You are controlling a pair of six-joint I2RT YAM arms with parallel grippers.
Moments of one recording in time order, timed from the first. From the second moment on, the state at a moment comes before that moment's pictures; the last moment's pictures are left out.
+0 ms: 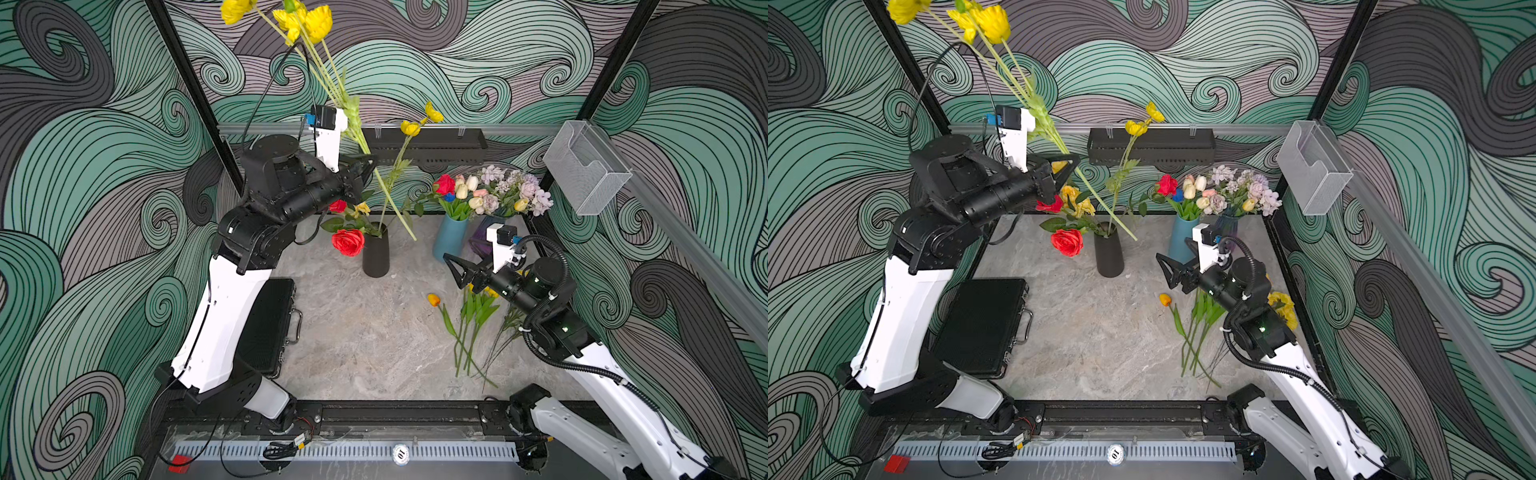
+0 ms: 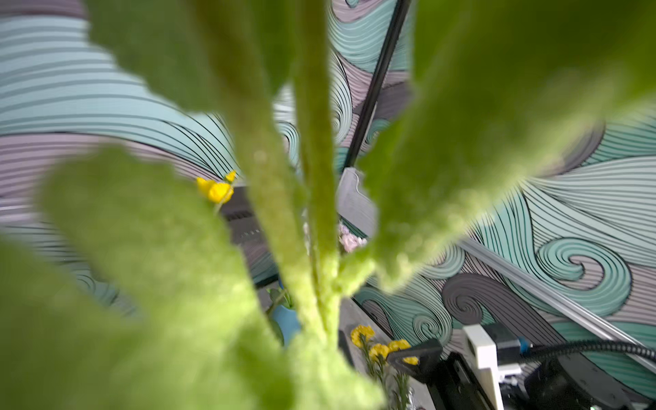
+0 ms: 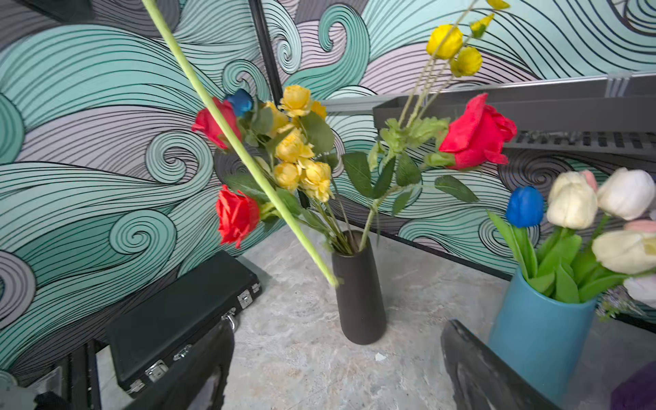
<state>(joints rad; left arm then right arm) -0.57 1.48 2.14 -0.72 0.27 -0.27 0.48 0.84 0.91 -0.06 -0.30 0.12</state>
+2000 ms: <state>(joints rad) -0.72 0.74 1.37 -0.42 -0.09 -0.04 0.80 1.08 1.03 -0.20 -0.37 0.03</state>
